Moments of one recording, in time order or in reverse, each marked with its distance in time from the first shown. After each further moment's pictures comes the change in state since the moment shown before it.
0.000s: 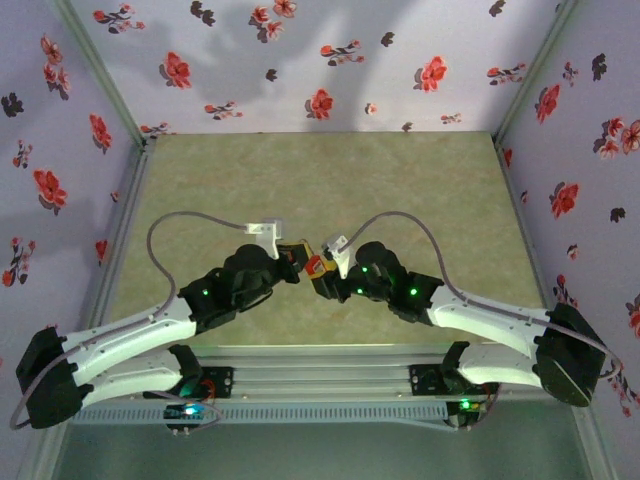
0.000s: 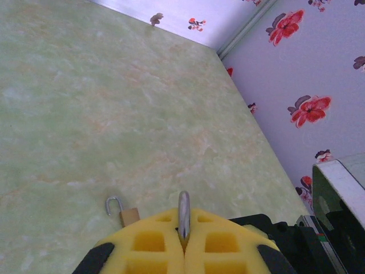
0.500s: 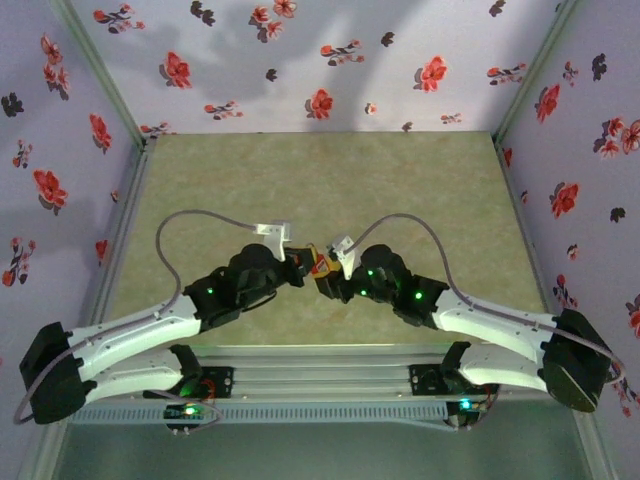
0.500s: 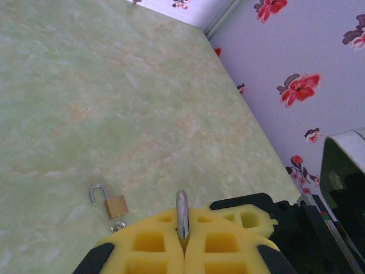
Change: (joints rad) left arm -0.008 0.040 0.014 0.005 0.075 0.017; right arm 0.000 -0.047 -0.035 0.028 0.029 -0.003
